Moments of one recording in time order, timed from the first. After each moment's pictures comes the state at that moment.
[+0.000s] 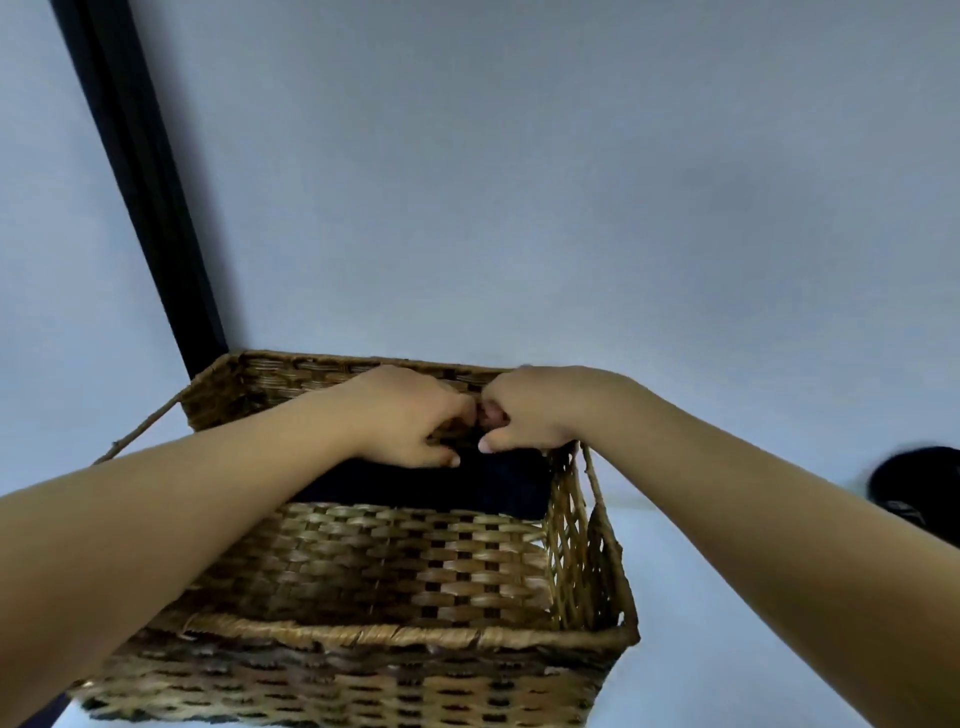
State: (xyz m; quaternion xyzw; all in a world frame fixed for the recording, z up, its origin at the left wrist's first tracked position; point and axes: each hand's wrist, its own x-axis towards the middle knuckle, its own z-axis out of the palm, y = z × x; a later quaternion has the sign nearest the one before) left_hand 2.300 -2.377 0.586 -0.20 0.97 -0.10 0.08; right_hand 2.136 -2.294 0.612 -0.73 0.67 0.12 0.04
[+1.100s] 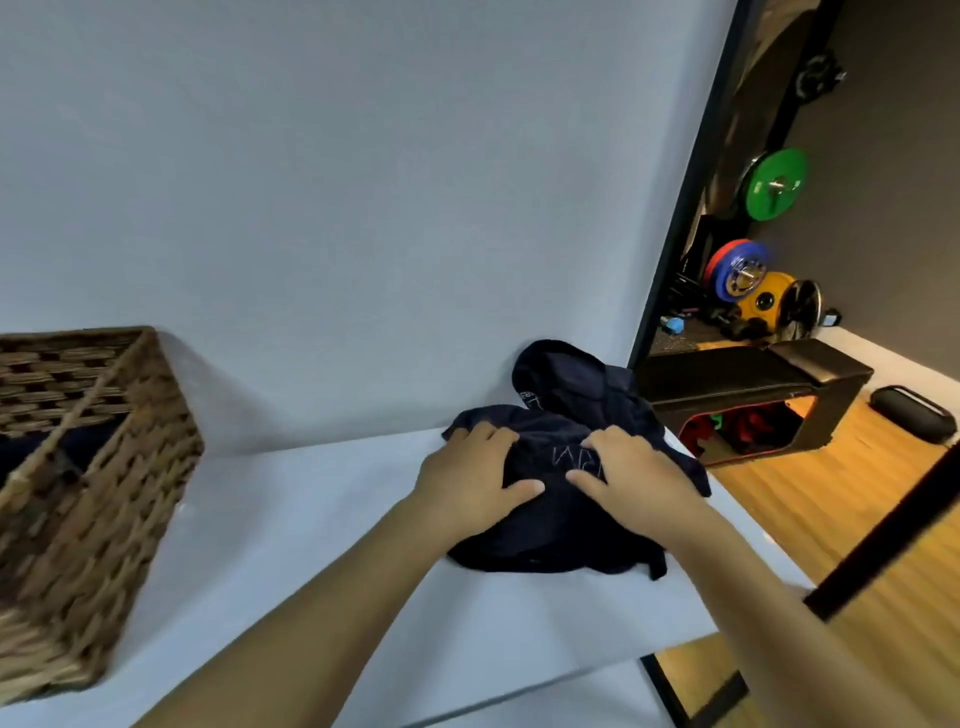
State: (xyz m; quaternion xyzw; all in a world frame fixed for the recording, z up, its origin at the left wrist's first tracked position) left_hand 1.937 -2.055 0.483 -0.25 0.96 0.14 -0.05; right_hand 1.777 -1.916 0.479 -0.45 0.89 -0.08 0.03
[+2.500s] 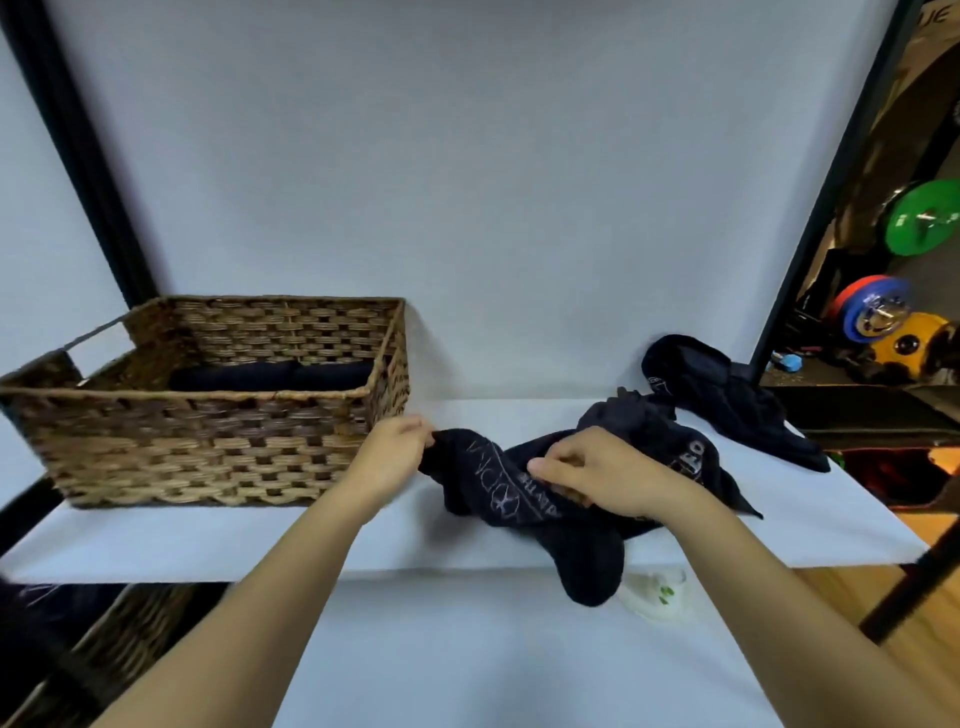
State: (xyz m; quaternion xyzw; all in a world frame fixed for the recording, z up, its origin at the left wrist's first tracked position) left_hand 2.217 -2.075 0.505 -0.46 0.69 0.48 -0.30; right_hand 1.996 -1.941 0.511 -0.61 0.69 -0.31 0.26
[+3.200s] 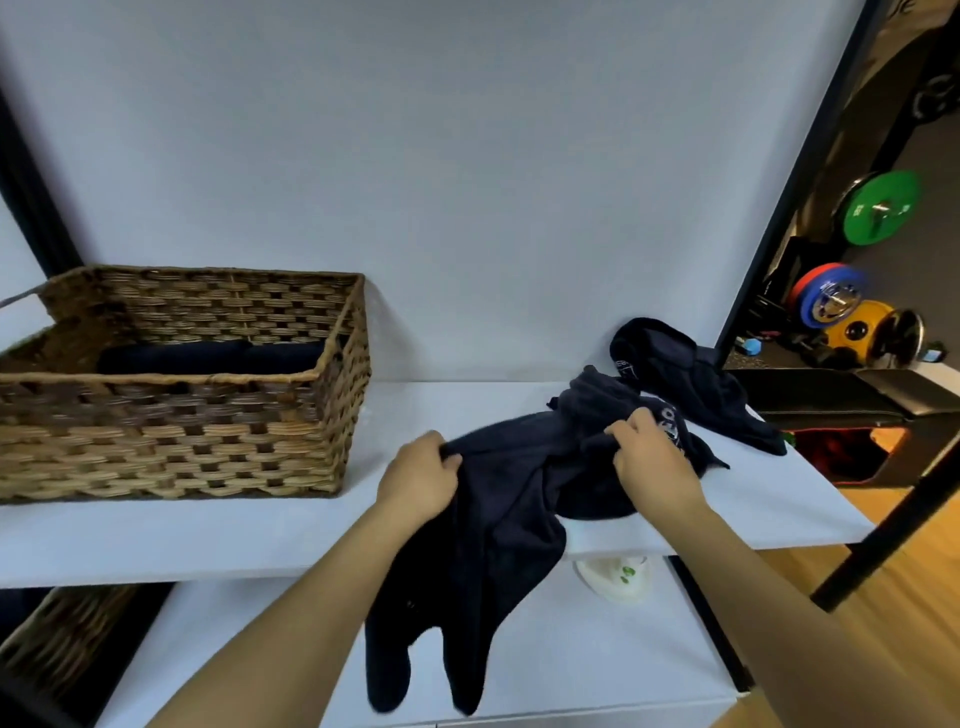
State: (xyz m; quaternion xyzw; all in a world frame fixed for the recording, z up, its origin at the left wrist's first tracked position) left_hand 2.148 -2.070 0.430 -0.47 0.81 0.28 -0.18; right_hand 1.898 -1.925 0.437 -0.49 0.86 -0.14 -0.07
